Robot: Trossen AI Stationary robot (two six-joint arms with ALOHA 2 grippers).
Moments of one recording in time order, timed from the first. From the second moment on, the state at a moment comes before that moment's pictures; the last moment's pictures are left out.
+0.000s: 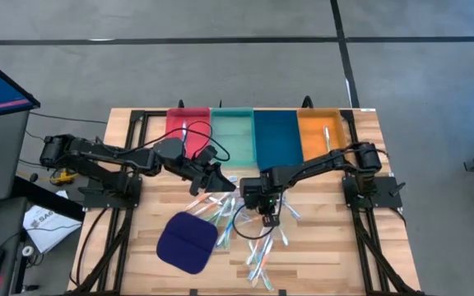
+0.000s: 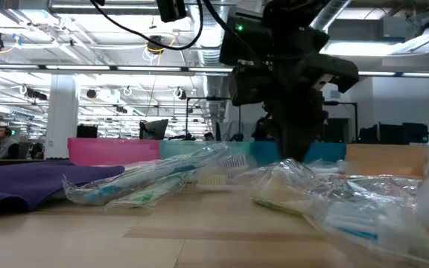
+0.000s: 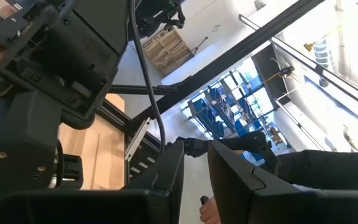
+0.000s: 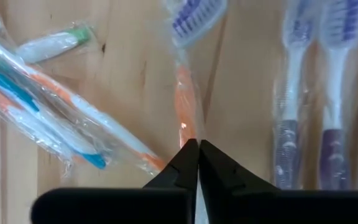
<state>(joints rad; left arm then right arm) -0.03 1.29 0.87 0.43 0.35 -0.92 0.09 1.96 1.28 -0.70 -0.30 -0.04</state>
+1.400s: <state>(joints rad) -0.04 1.29 0.87 0.43 0.32 -0.90 0.11 2.01 1.29 -0.69 -0.32 -0.18</state>
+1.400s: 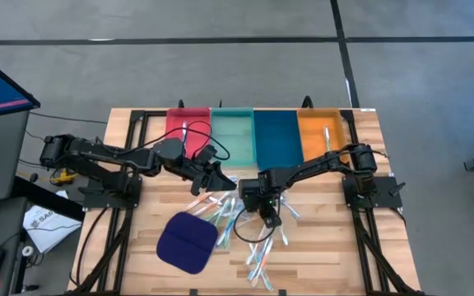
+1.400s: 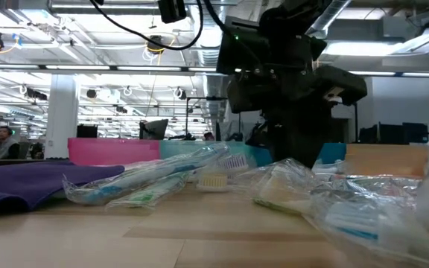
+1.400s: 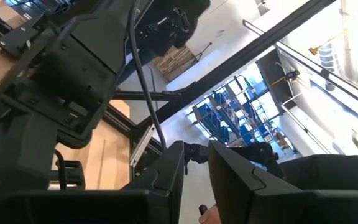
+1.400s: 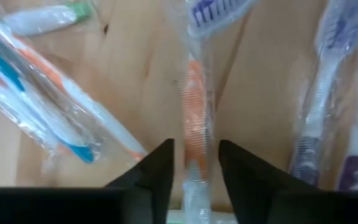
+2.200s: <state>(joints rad) -0.04 1.24 0.87 0.44 0.29 -0.92 0.12 1.88 1.30 -0.71 -0.15 0.23</state>
